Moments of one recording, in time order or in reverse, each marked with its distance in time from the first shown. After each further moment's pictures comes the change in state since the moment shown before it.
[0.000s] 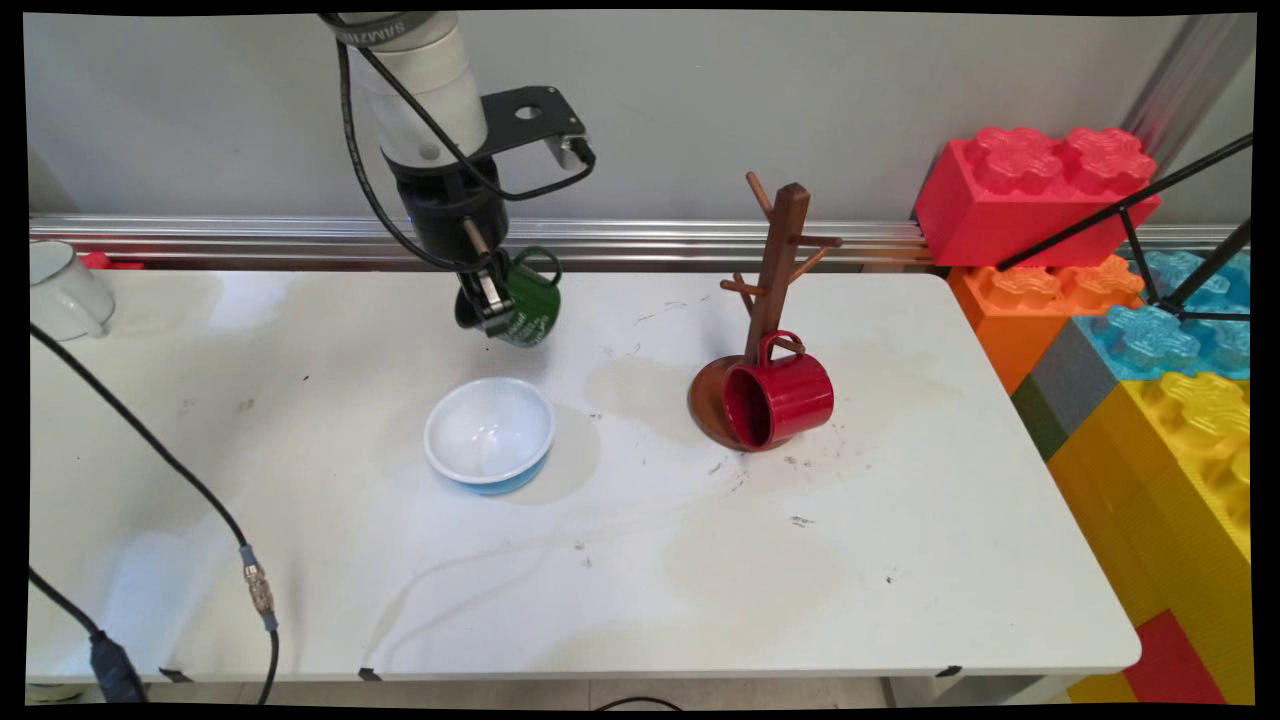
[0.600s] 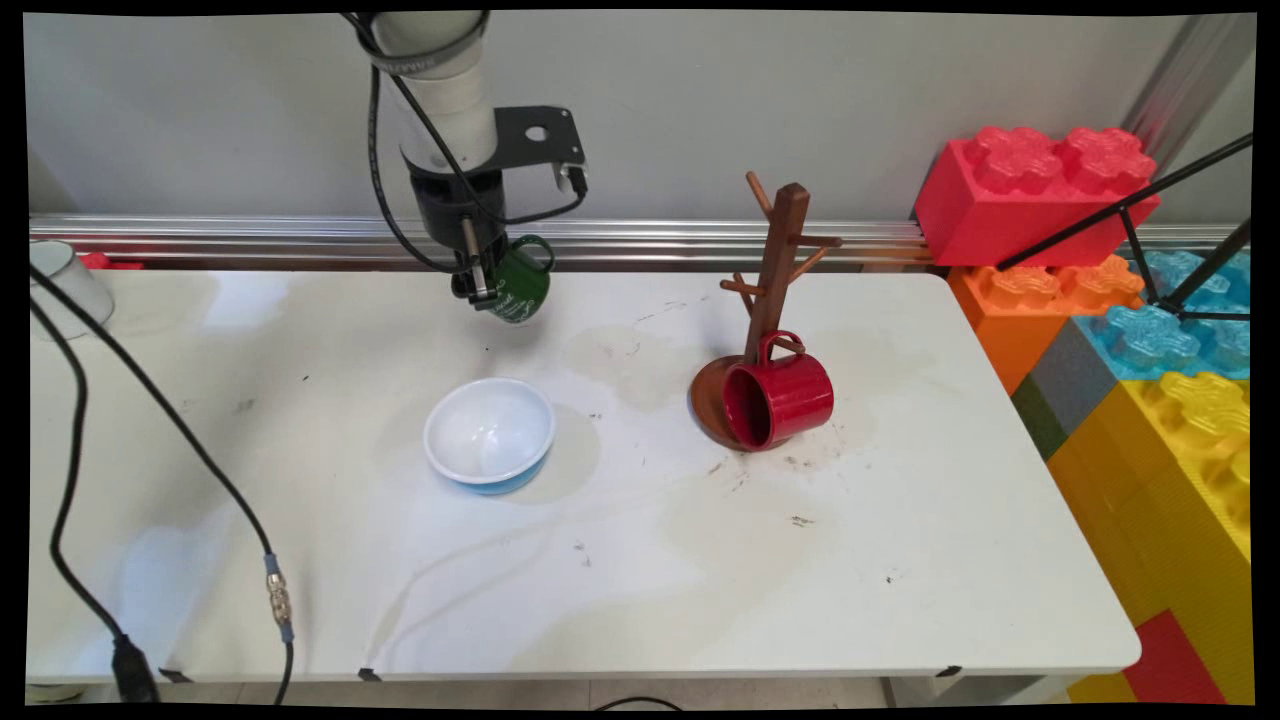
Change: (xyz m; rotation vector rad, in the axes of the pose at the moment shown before) arm 0.018 -0.029 0.034 0.123 -0.065 0.181
